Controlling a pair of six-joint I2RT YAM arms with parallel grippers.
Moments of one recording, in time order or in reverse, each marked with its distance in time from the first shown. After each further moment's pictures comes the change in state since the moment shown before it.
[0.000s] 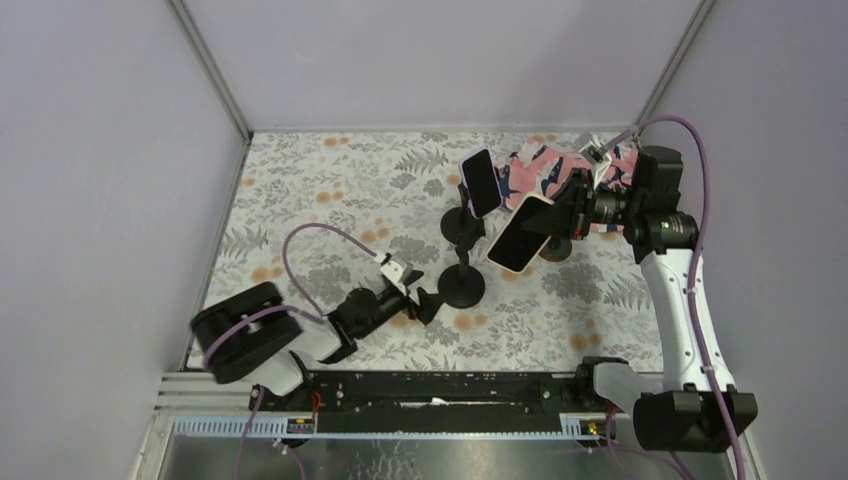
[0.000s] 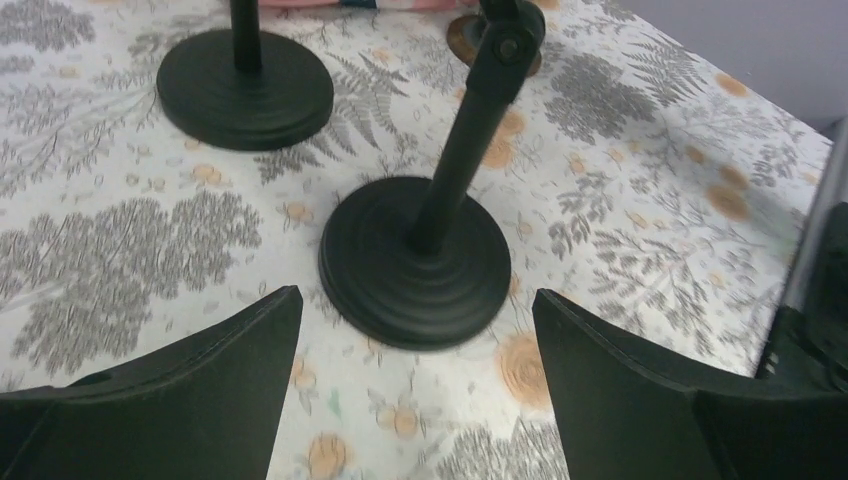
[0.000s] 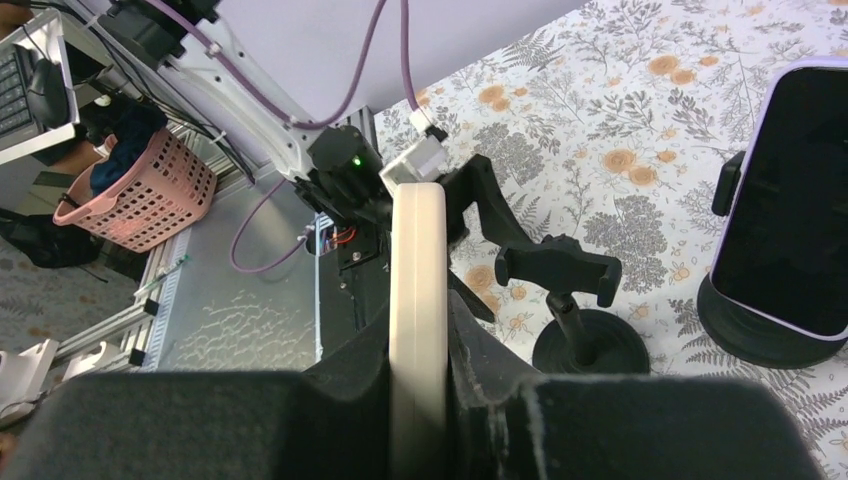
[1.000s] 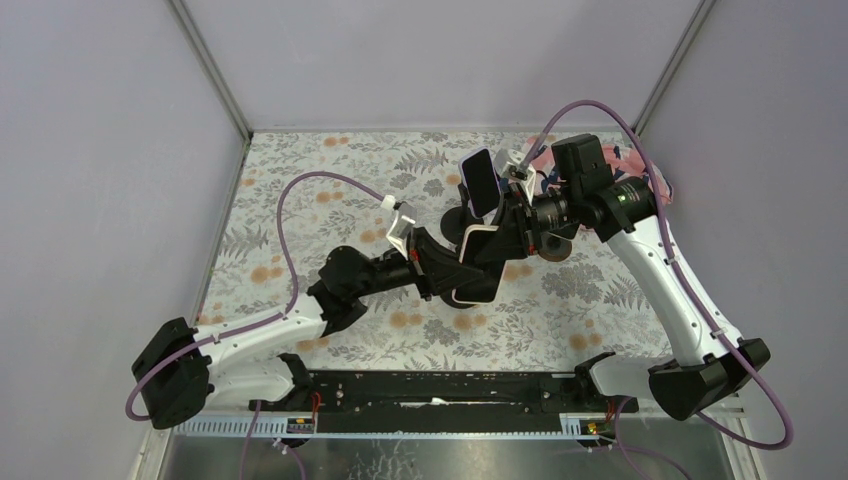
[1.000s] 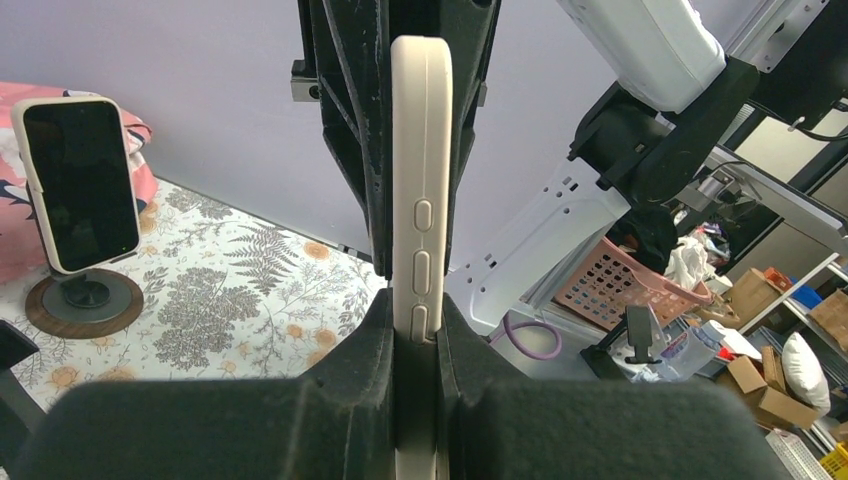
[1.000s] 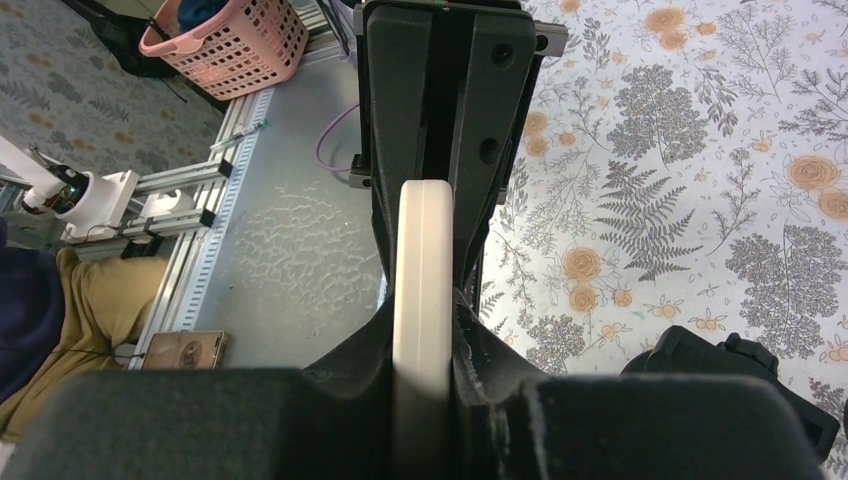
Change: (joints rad) left arm -0.014 -0.264 0.504 -0.325 0.503 -0.354; right arm 0.456 0.179 0.306 -0.459 0.152 -0.347
